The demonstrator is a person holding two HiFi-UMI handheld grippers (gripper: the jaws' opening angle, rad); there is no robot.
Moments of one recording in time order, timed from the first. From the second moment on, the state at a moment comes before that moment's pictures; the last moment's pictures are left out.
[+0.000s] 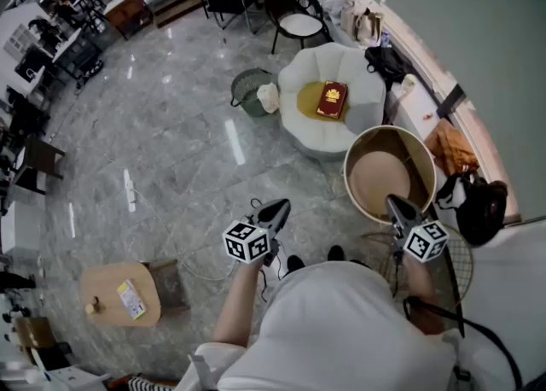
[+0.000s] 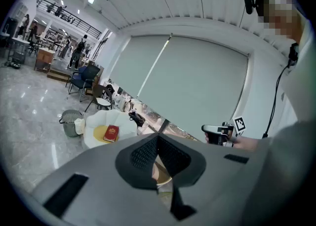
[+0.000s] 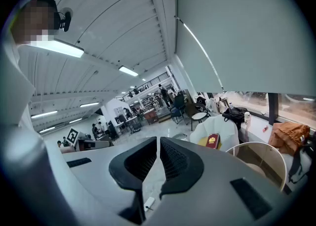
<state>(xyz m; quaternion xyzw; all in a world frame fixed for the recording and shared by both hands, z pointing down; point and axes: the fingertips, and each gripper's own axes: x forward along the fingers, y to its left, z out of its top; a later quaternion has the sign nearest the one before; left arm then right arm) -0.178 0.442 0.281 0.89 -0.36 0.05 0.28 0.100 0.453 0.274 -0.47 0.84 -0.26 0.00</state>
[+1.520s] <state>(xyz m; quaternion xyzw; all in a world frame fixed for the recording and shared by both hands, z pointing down) -0.129 0.442 0.312 0.85 -0.42 0.06 0.31 0.163 0.443 0.312 -0.41 0.86 -0.29 -0.05</state>
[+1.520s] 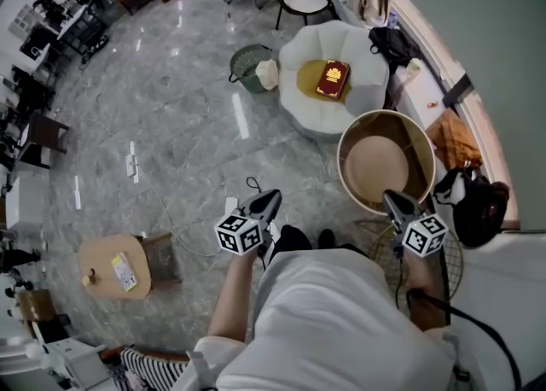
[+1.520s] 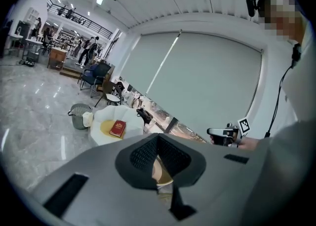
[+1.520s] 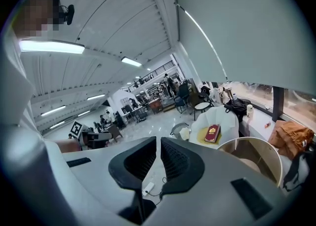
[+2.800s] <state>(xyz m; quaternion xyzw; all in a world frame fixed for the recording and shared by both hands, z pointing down) -0.232 0.171 0.332 0.90 -0.28 0.13 0.29 0.030 0.213 0.318 -0.52 0.80 -0.30 -0.02</state>
